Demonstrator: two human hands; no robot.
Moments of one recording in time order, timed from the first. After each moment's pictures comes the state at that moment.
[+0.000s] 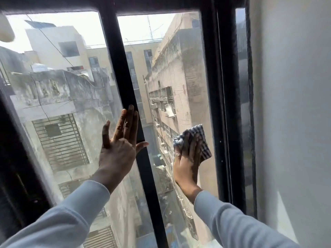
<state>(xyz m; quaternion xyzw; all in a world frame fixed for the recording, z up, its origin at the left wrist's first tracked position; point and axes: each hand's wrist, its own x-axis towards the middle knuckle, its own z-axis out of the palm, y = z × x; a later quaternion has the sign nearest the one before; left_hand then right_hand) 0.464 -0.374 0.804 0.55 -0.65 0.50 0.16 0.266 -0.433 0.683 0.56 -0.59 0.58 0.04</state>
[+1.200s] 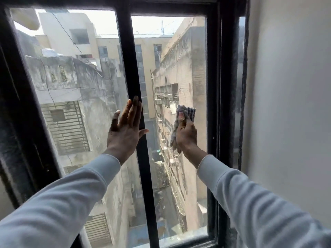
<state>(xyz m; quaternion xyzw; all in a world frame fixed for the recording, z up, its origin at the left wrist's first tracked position) 0.444 -0.348 0.811 0.60 -0.67 0.41 0.16 0.243 -0.371 0.791 0.51 -0.48 0.67 -0.25</state>
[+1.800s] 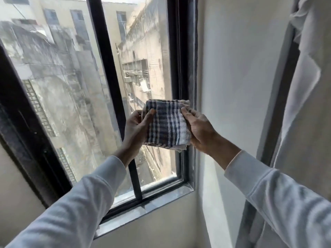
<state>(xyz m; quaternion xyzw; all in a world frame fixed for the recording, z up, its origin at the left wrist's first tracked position) 0.350 -0.180 0.736 0.36 -0.62 -0.39 0.58 0.151 -0.133 0.741 0.44 -0.32 0.64 -0.54</state>
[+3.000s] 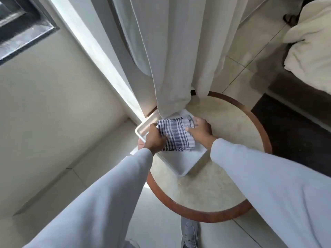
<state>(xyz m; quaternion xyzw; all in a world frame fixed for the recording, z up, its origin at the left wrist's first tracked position) 0.012 0.048 -0.035 0.56 -0.64 -0.52 0.01 -0.162 0.140 -0.016 0.21 -0.85 0.30 -0.39</state>
